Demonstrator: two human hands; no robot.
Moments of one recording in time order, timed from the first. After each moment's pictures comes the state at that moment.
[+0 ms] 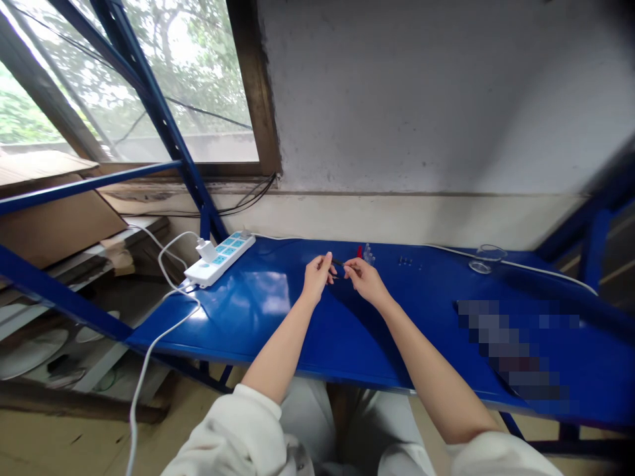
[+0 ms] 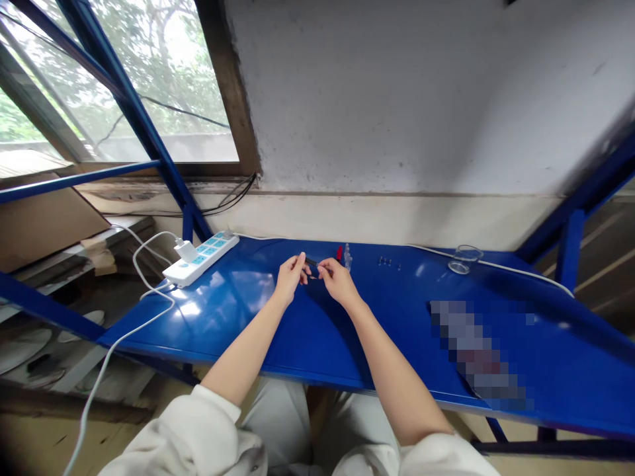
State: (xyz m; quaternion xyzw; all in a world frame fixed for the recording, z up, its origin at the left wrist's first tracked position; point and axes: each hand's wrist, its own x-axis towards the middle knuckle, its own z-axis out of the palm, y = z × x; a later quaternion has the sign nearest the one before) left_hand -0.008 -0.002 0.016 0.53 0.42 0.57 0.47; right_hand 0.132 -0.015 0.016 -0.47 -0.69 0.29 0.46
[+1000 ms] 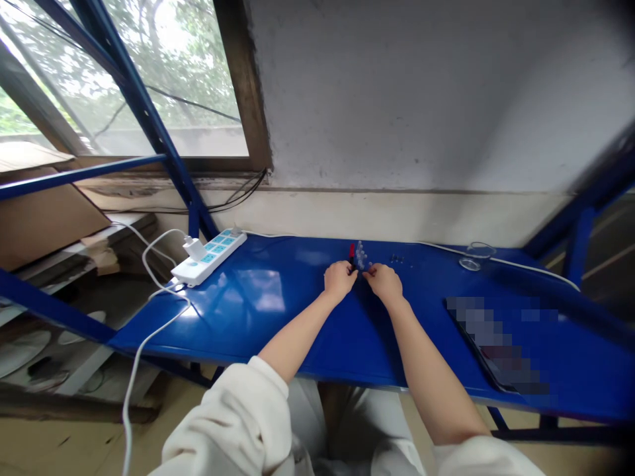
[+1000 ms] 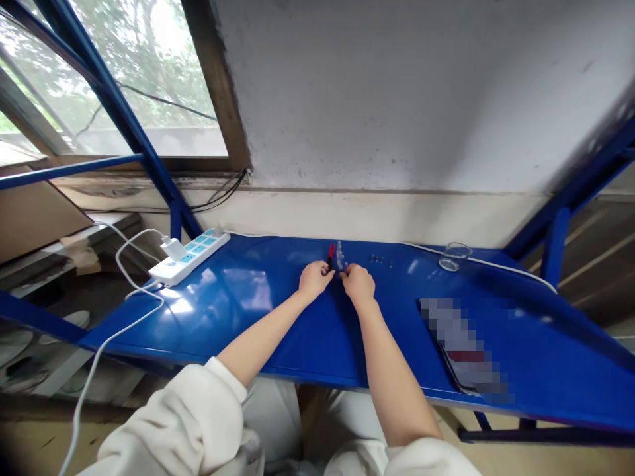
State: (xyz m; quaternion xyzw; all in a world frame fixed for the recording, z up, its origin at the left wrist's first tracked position) left_hand 0.056 0.014 -0.008 0.72 0.54 0.39 0.18; right_hand 0.183 -0.014 0.016 -0.78 -0.59 0.11 0.18
